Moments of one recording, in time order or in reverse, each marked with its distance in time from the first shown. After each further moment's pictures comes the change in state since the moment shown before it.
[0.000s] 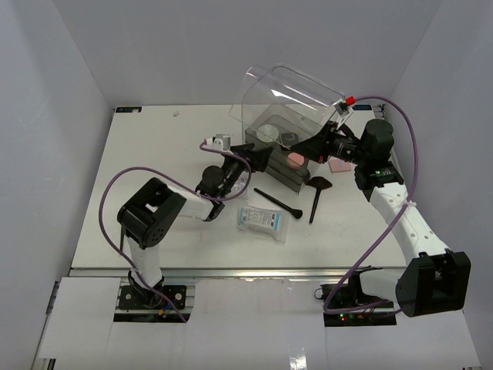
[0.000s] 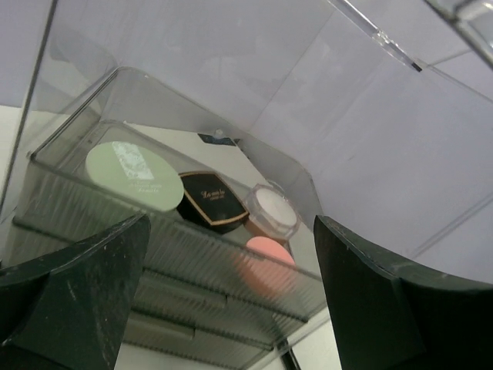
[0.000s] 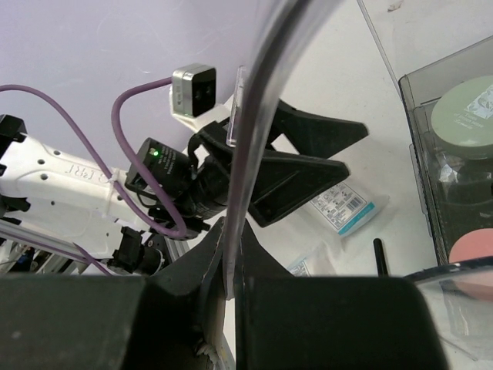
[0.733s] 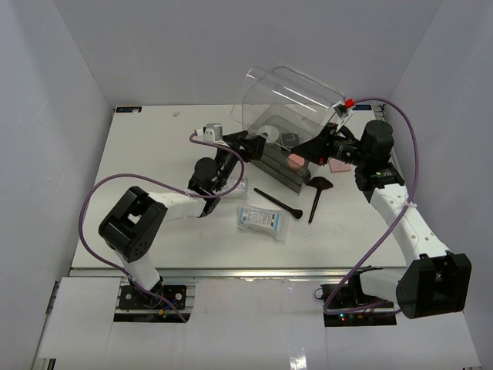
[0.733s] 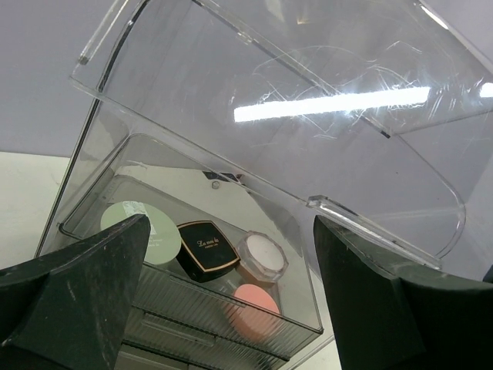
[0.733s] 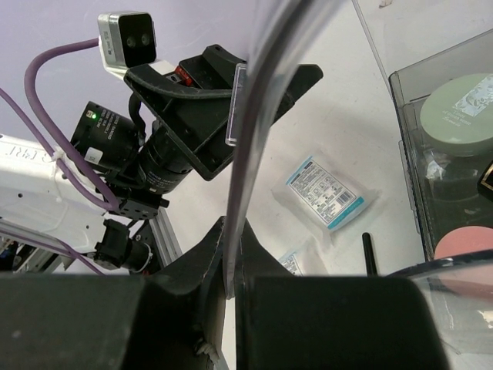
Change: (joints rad) left arm 0.014 -0.145 0.062 -0.138 -0.044 0.017; right arm -0.002 -0.007 -0.004 -0.036 0.007 -0.061
